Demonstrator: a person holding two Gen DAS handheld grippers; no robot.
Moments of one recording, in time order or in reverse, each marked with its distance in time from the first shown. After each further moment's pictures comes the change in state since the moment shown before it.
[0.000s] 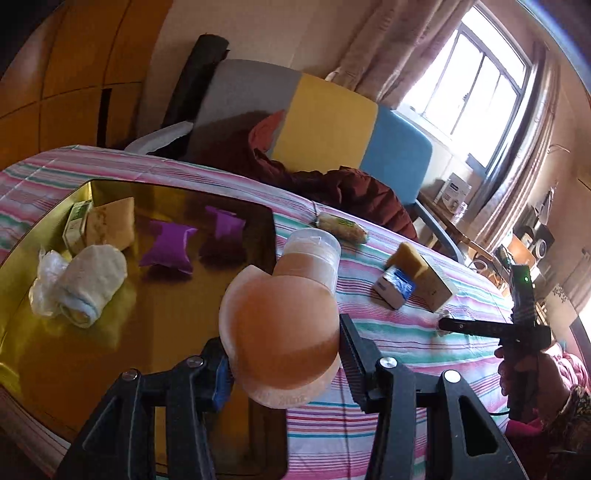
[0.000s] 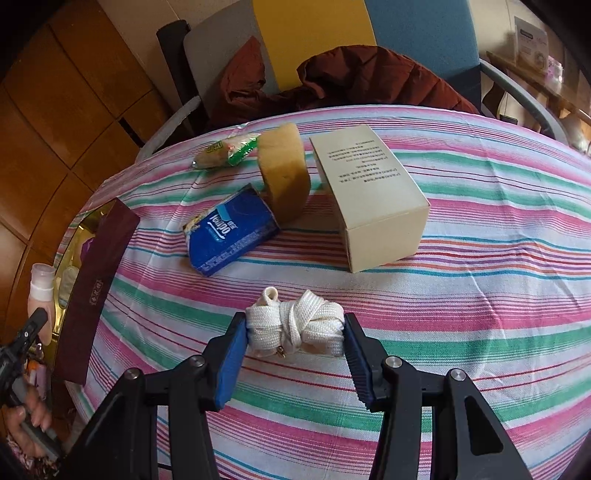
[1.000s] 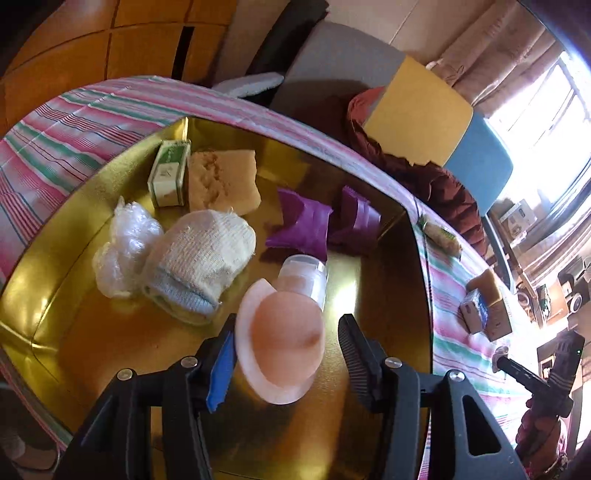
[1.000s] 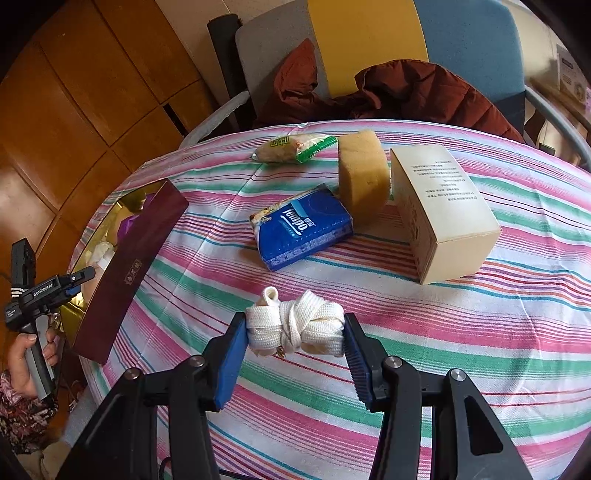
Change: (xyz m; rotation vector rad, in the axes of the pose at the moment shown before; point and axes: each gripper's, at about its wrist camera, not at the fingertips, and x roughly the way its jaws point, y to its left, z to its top) left arm 0.018 0.088 0.014 -0.226 0.135 0.180; right arm 0.003 0.036 -0.004 -0.124 -0.017 0.111
